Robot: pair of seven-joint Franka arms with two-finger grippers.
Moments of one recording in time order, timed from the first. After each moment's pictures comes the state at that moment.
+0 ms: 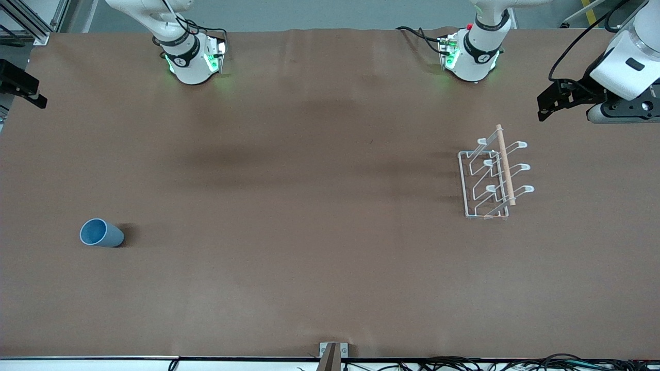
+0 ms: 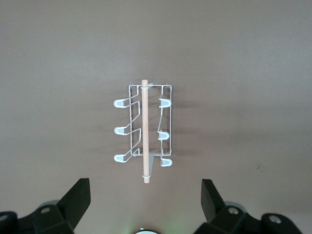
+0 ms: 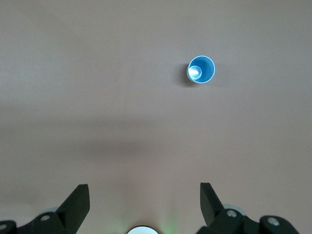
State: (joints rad) left arm 0.02 -0.10 -0.16 -1.64 0.01 1.53 -0.11; right arm -0.04 -0.05 -0.04 -1.44 0.00 1.37 -0.11
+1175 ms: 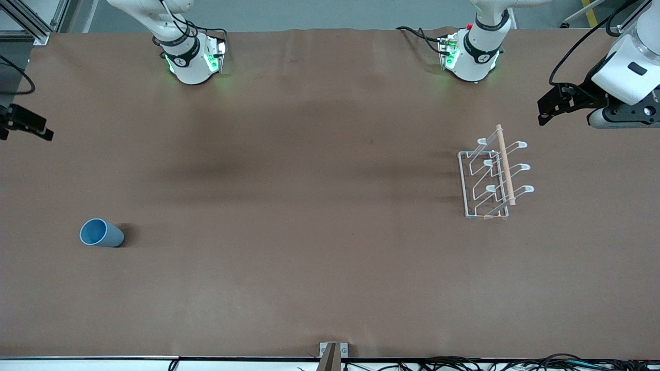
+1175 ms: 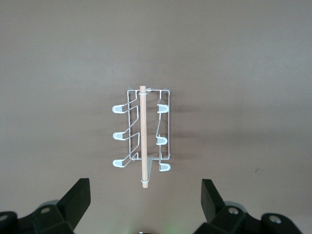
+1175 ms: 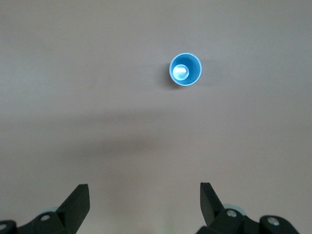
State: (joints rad) left arm 0.02 -0.07 -0.16 -1.60 0.01 1.53 -0.11; right arm -0.14 -0.01 -0.05 -1.66 0.00 1.61 -0.12
